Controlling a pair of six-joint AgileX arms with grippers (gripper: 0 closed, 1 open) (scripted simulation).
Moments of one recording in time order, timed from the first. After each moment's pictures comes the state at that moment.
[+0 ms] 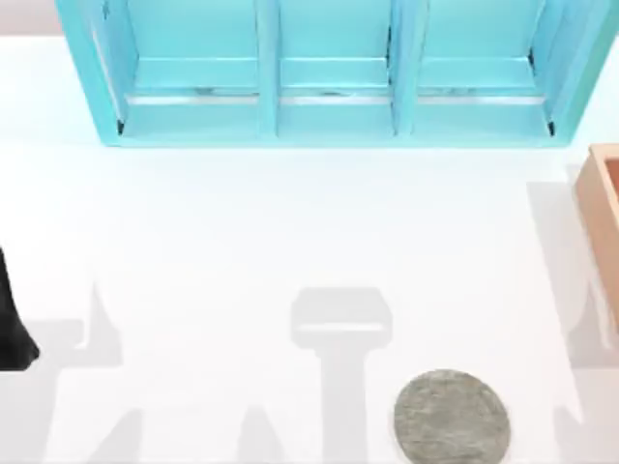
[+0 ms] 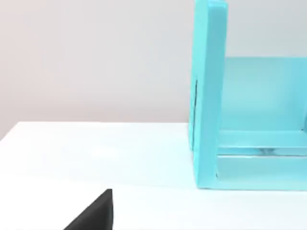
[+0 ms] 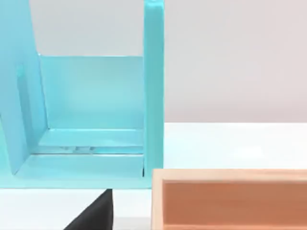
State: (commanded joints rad) left arm 0.00 0.00 0.00 0.00 0.00 0.00; right arm 0.00 0.00 0.00 0.00 0.00 0.00
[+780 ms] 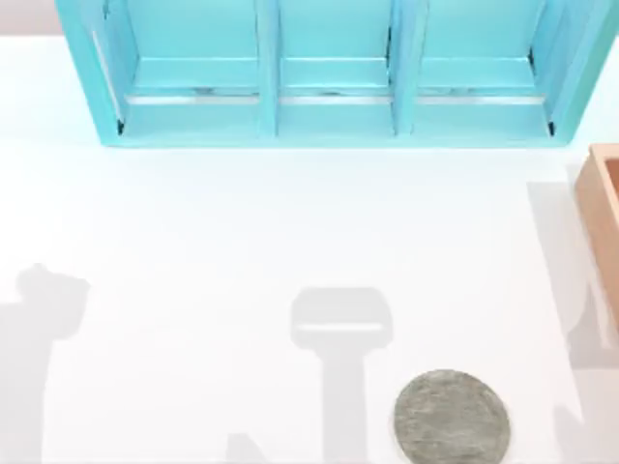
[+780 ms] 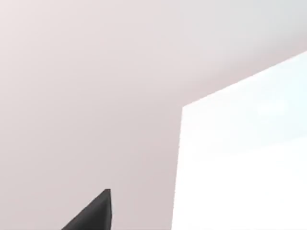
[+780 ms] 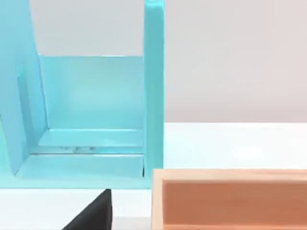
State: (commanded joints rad) left arm 0.19 0.33 0.53 -0.37 -0.06 0.60; right arm 0.00 0.00 0.00 0.00 0.00 0.00
